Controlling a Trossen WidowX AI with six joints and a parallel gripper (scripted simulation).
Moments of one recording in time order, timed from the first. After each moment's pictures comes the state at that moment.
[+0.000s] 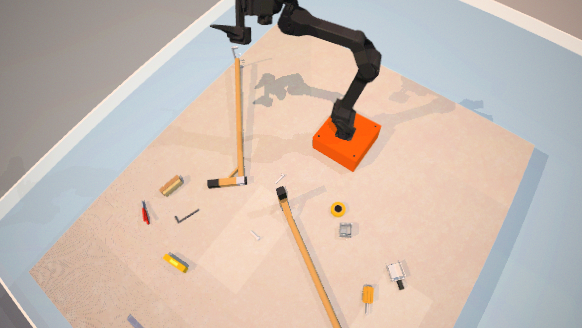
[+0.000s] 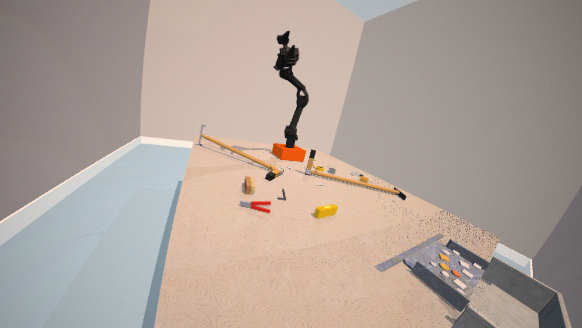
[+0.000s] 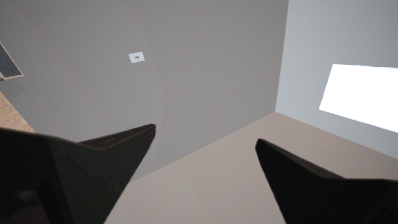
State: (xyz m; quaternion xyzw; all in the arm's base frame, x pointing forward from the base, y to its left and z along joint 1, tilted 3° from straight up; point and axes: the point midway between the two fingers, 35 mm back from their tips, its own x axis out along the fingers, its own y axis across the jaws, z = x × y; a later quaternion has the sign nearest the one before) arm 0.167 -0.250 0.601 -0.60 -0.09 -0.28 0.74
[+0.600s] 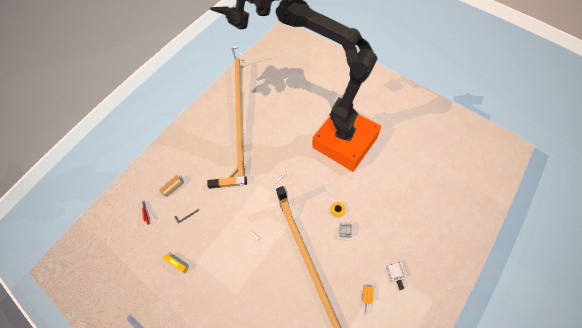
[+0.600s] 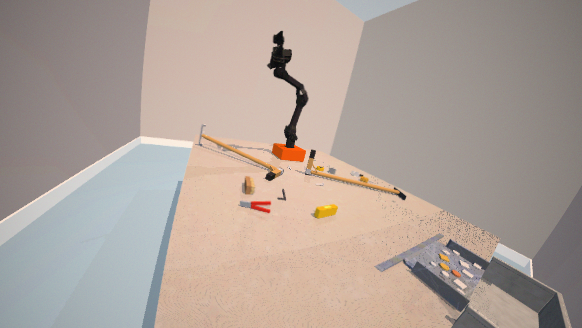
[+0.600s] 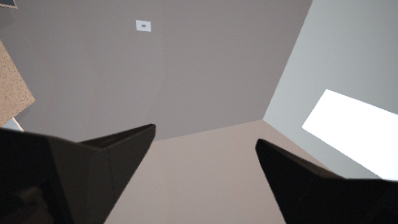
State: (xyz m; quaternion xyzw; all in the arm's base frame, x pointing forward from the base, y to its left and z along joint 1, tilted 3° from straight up) arm 0.120 -0.274 0.605 -0.69 -0.03 -0.30 0.66
